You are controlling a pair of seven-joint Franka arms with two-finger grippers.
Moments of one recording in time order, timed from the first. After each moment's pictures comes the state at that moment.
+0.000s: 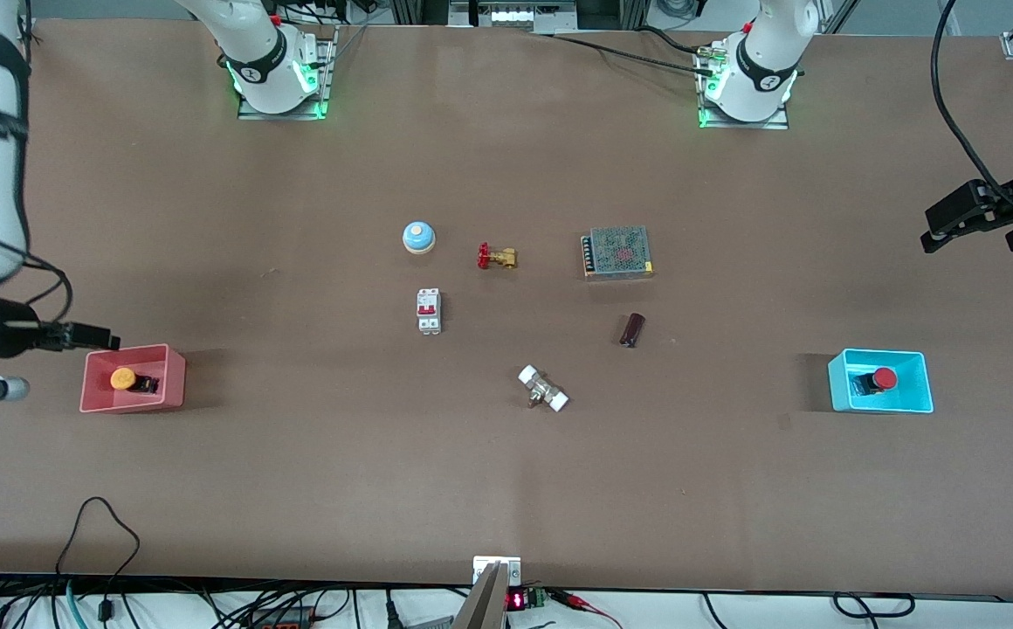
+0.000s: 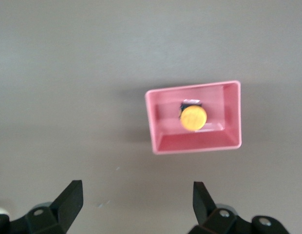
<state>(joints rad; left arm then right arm) 0.19 0.12 -0.23 -1.37 0.04 1.54 -0.07 0.12 0.47 -0.35 -1.43 0.25 1.75 -0.28</state>
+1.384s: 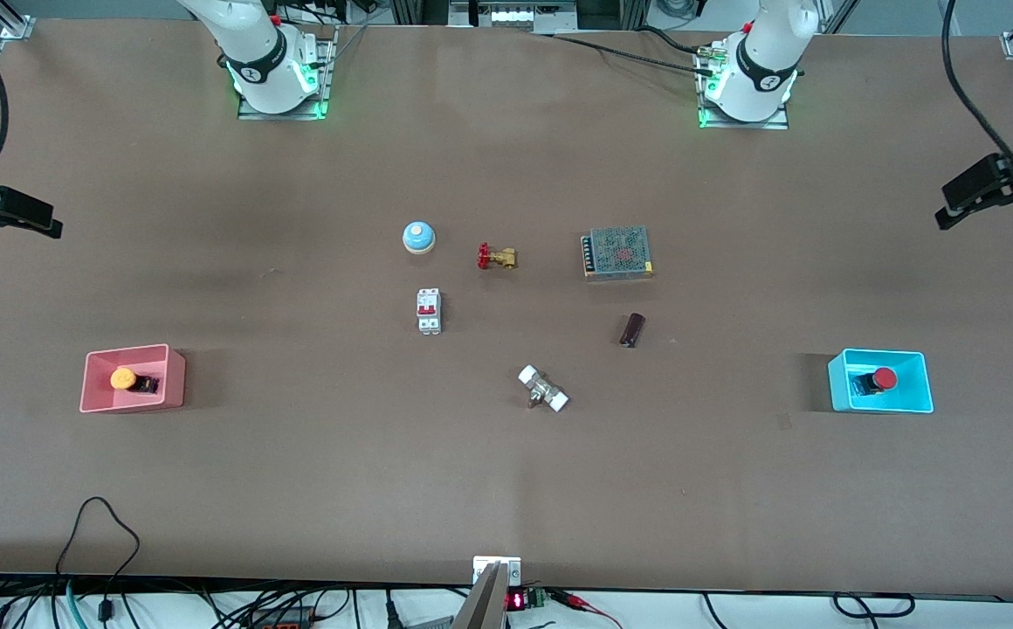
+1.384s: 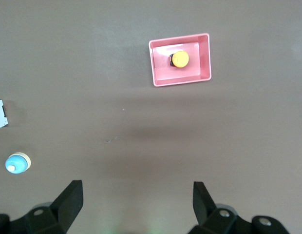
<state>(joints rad) 0.03 0.02 -0.01 -1.51 -0.02 1.58 -0.04 0.05 0.11 -0.16 -1.51 -0.02 1.51 -0.08</state>
